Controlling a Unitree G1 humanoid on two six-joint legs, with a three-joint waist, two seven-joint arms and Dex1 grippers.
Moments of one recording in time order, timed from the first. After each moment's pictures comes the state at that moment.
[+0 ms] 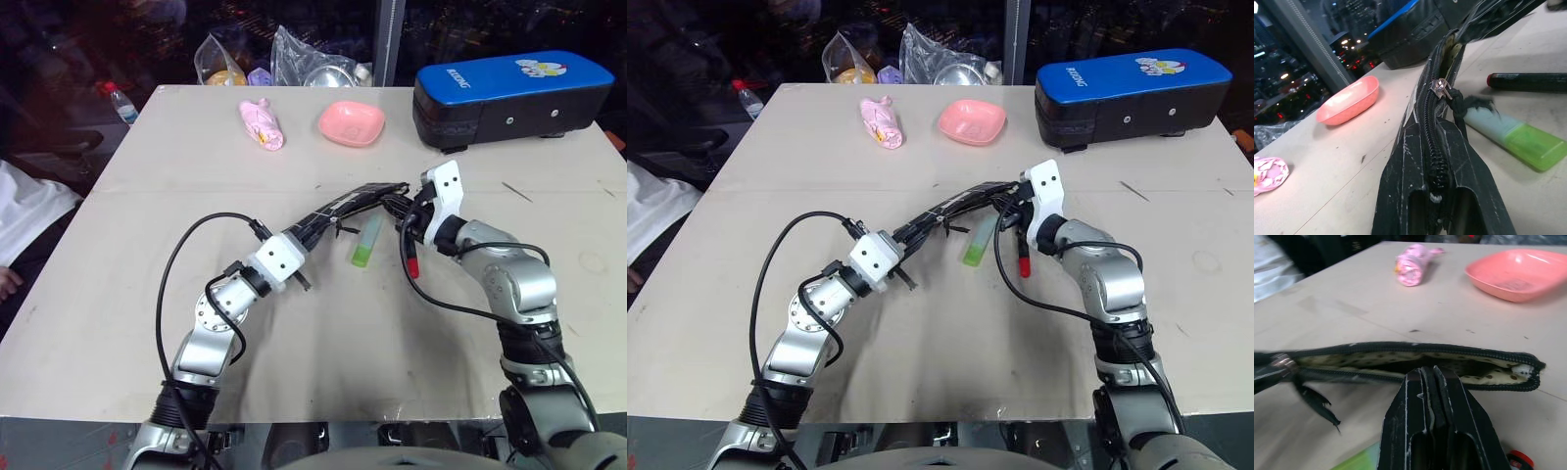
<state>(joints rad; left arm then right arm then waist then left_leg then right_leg) -0.16 0.40 -0.09 -0.07 0.04 -0.25 -0.52 -0.54 -0.21 0.02 -0.13 0.31 0.73 0.48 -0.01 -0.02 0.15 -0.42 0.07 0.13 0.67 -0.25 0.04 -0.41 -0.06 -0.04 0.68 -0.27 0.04</state>
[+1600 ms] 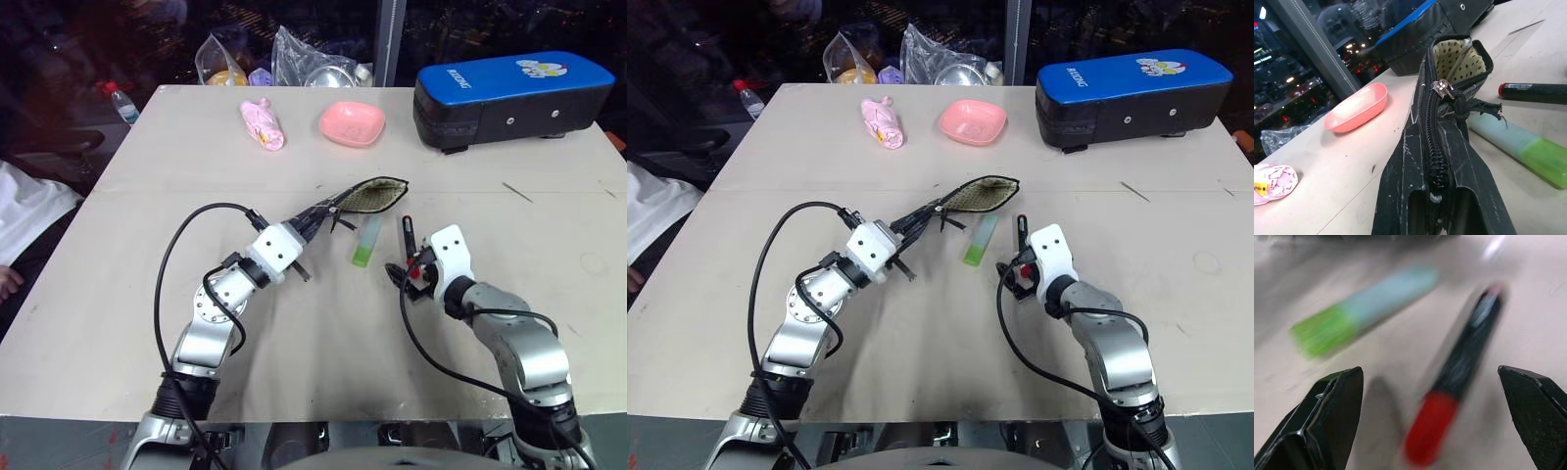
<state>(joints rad) -0.21 0.40 -0.08 -0.07 0.01 -0.22 -0.52 -0.14 -0.20 0.10 -0.51 0.07 0.96 0.37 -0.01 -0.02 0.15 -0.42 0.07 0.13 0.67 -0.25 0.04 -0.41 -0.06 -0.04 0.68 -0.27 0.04</state>
